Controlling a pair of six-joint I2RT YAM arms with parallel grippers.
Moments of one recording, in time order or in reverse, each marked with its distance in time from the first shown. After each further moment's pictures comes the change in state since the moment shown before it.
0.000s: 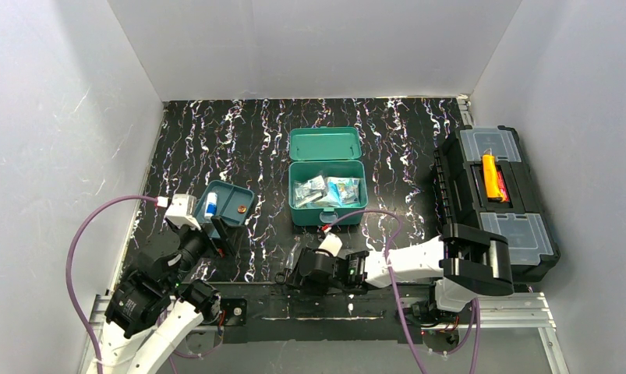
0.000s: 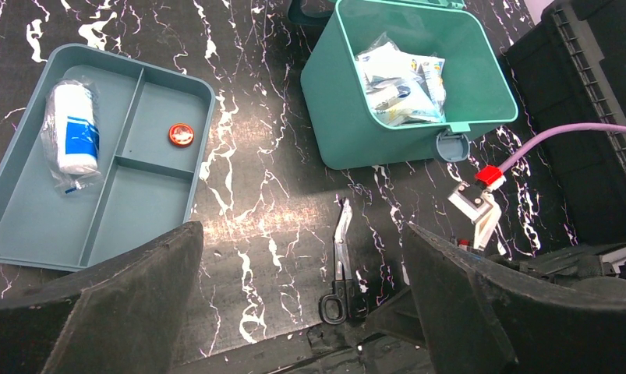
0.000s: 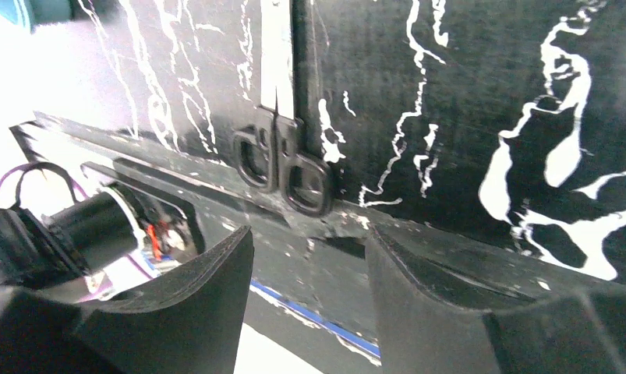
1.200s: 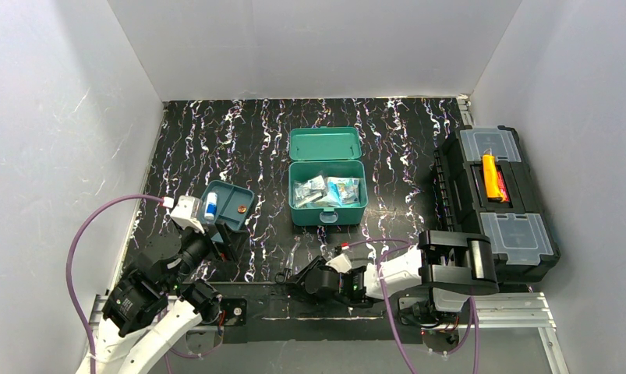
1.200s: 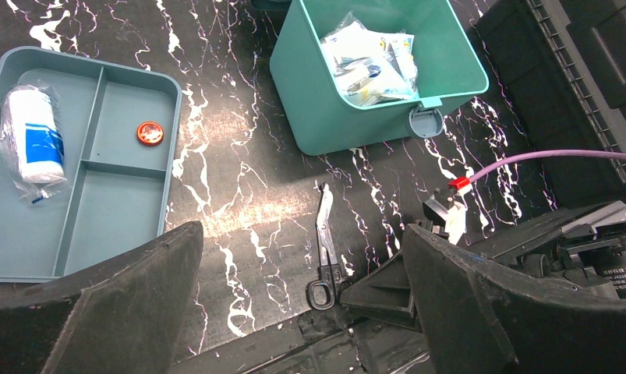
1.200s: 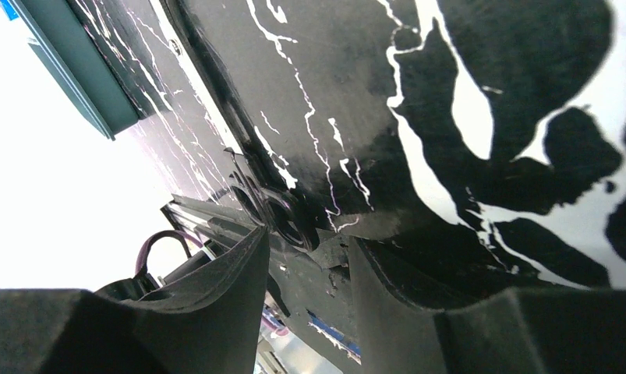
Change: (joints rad) left arm -0.100 -0.008 -0.001 0.000 -0.001 0.000; right arm 0.067 0.114 -0.144 0.329 0.143 0.508
